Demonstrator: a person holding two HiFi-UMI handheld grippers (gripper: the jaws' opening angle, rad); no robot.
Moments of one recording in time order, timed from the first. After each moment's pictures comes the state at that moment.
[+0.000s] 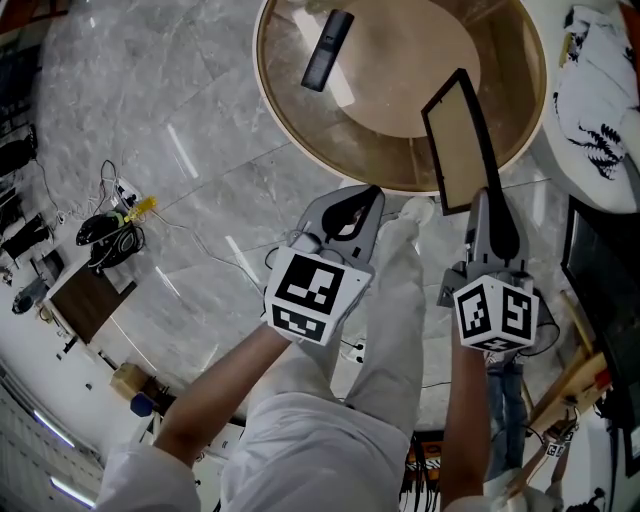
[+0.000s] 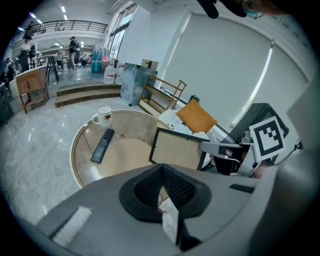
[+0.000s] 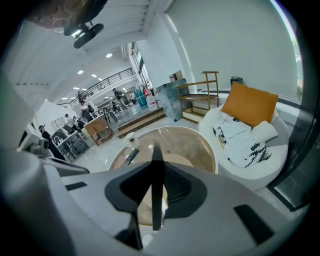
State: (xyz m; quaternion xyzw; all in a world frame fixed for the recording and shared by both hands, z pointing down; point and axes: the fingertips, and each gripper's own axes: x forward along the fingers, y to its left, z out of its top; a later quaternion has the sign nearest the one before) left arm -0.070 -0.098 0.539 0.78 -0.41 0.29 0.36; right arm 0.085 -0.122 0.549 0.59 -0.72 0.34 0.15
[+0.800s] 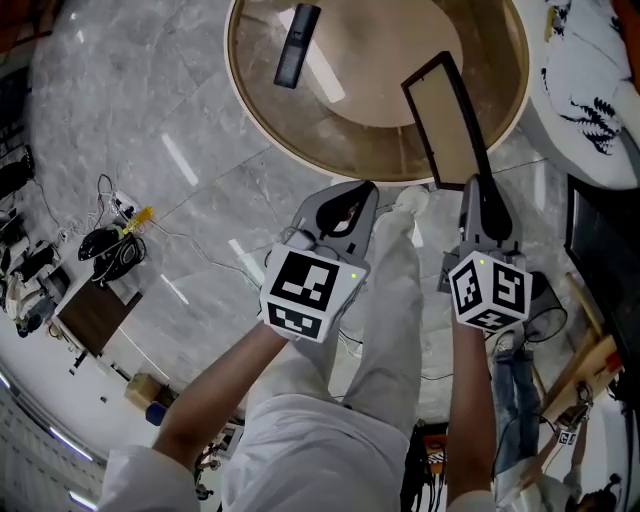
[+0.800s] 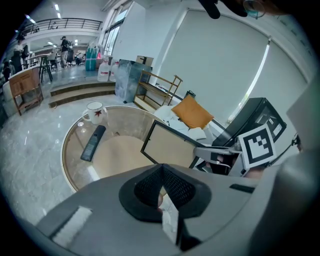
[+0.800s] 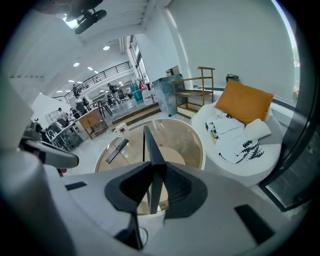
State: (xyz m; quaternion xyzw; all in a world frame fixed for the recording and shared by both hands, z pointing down) left arm -0.046 -0.088 0.556 0.79 -0.39 0.30 0.36; right arm 0.113 -0.103 0.593 0.60 -0.70 0.35 0.19
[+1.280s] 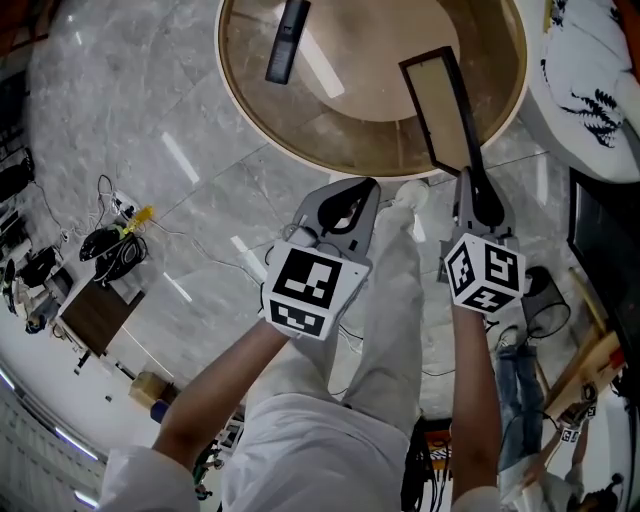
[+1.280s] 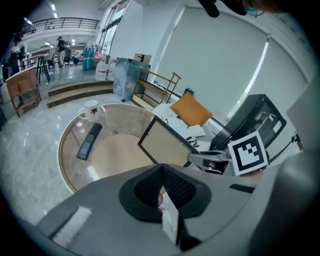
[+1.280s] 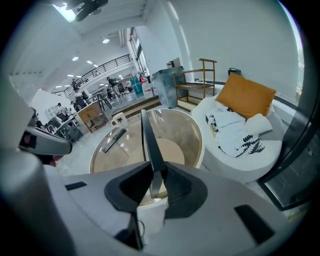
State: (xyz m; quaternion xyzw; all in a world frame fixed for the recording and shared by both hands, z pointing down) left arm -0.030 -0.086 0.568 0.79 -0.38 0.31 0.36; right arm 0.120 -0.094 0.634 0.58 -0.69 0.37 0.22
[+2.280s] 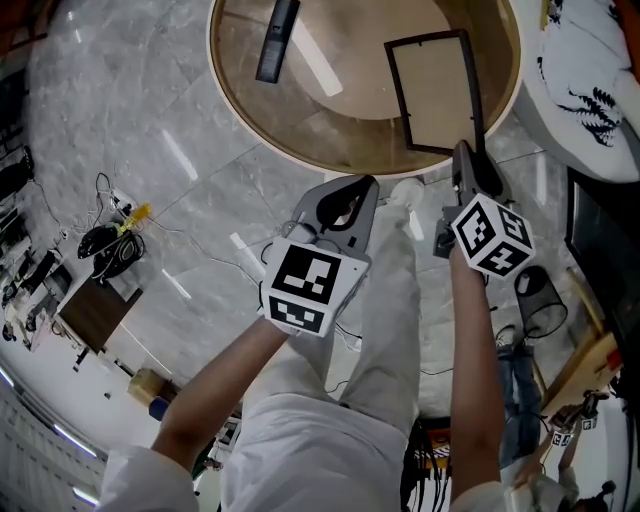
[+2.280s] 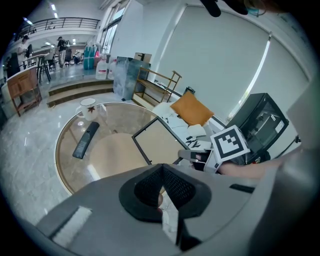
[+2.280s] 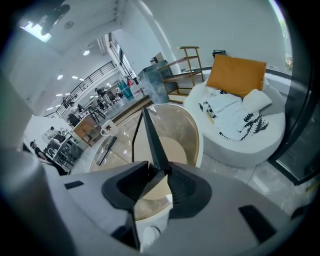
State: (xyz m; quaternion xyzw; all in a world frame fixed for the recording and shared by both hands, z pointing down) left arm -0.009 -0.086 0.574 0.79 -0.38 0.32 0.36; right arm 0.143 -0.122 0.673 0.59 -0.65 0.45 0.15
